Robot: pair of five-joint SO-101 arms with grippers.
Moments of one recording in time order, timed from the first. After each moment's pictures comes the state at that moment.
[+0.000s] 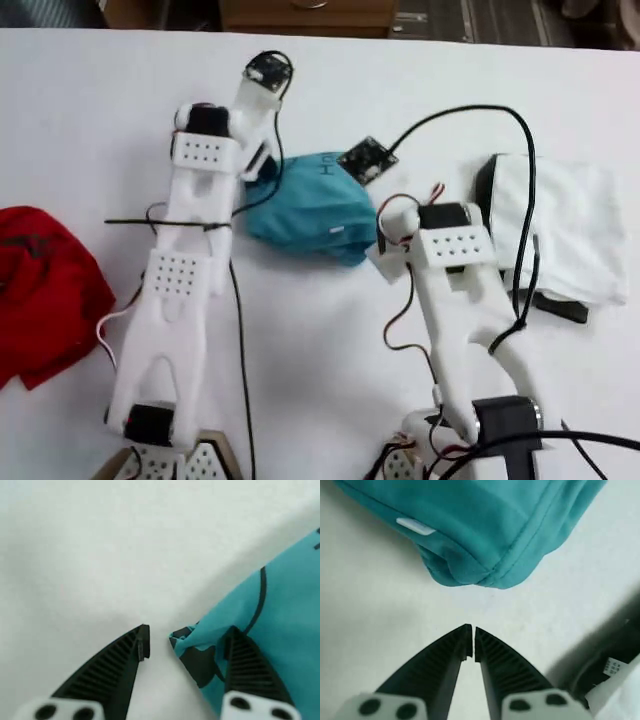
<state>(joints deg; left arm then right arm) 0.6 75.7 -90.0 89.8 -20.0 -11.6 -13.5 34.6 62.1 32.0</state>
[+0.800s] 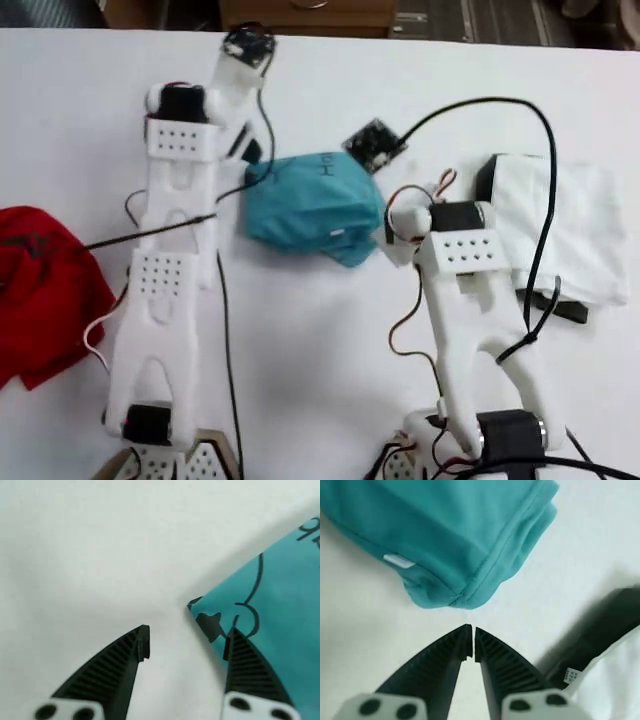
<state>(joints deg) -3.3 66.5 -93.2 101.3 -19.8 -10.3 -16.2 28.4 61.4 32.3</state>
